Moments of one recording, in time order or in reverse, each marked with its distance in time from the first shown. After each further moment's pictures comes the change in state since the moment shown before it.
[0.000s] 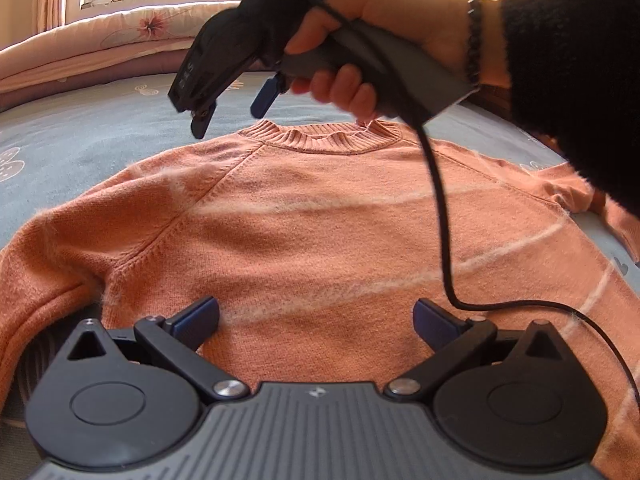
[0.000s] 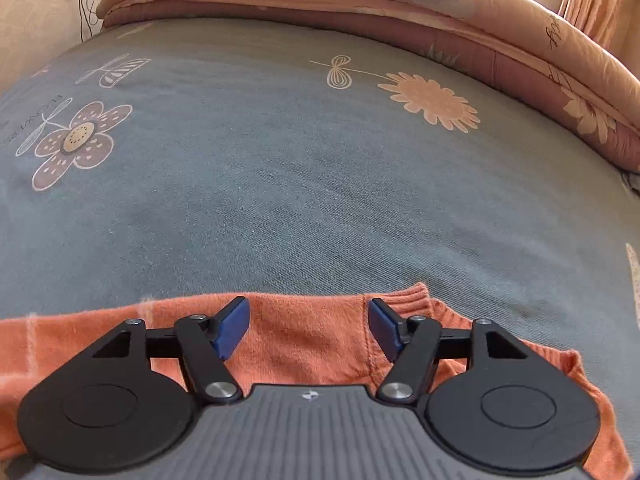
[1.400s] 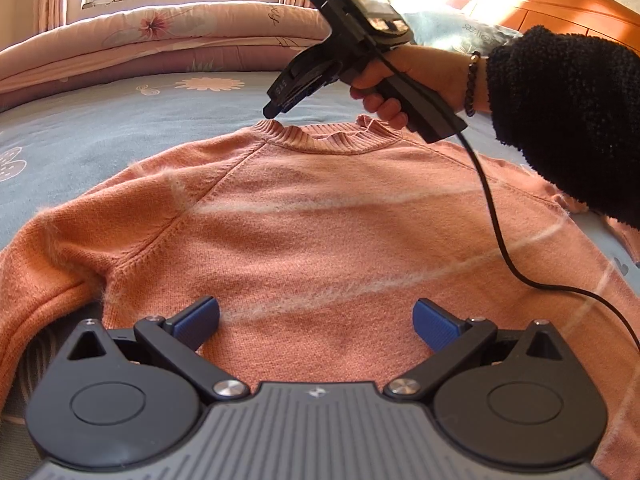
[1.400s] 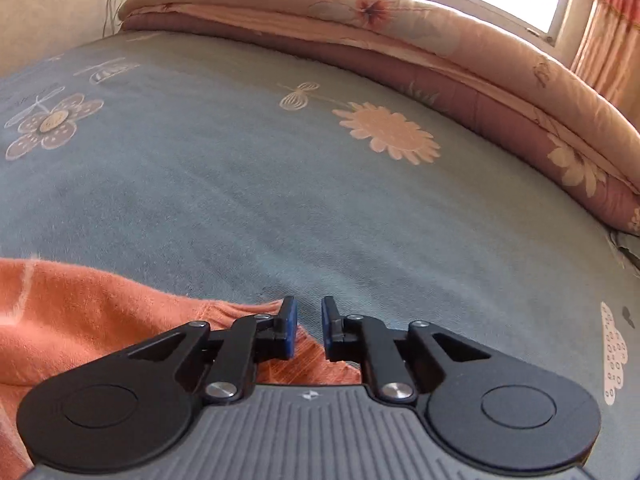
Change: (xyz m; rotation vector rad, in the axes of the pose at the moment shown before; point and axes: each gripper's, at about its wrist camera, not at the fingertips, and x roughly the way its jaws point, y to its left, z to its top) left arm -0.002 0.001 -0.001 -0.007 -0.001 -0.001; right arm 0.025 -0.089 -0.014 -0.106 -0.163 0.003
